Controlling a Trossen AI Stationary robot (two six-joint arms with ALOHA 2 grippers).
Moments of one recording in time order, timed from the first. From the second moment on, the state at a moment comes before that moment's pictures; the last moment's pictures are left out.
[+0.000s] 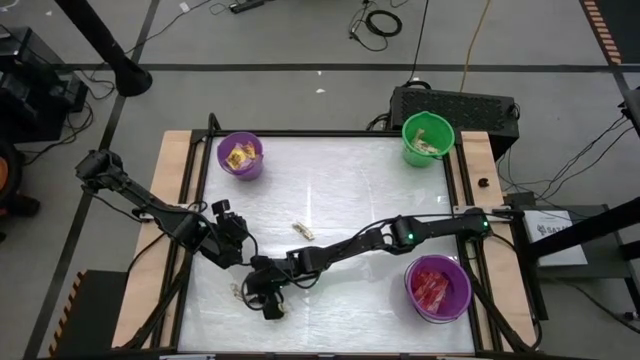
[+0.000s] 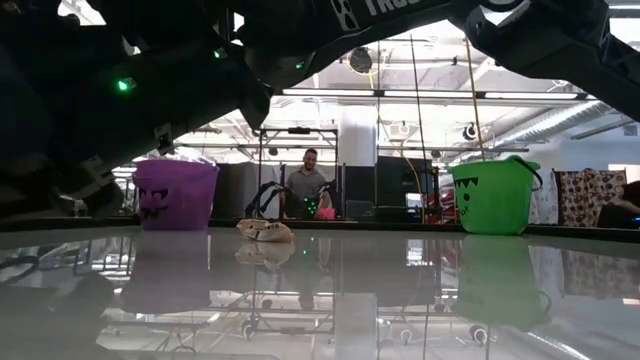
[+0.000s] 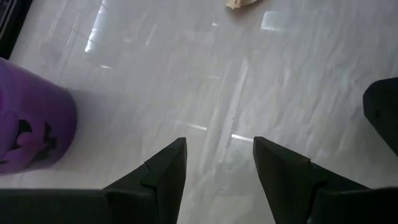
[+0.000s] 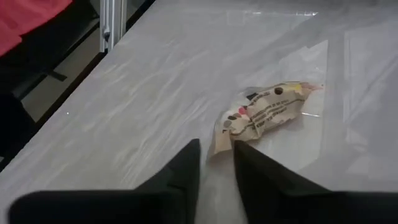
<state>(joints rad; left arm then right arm) -0.54 1.10 0.63 -0.84 -0.56 -0.68 0.25 2.76 2.35 -0.14 -0.21 0.12</state>
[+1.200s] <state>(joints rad) -0.40 1.10 0.63 -0.92 -0.53 -0.66 0.05 2.44 2.36 -1.04 -0.21 -0.21</state>
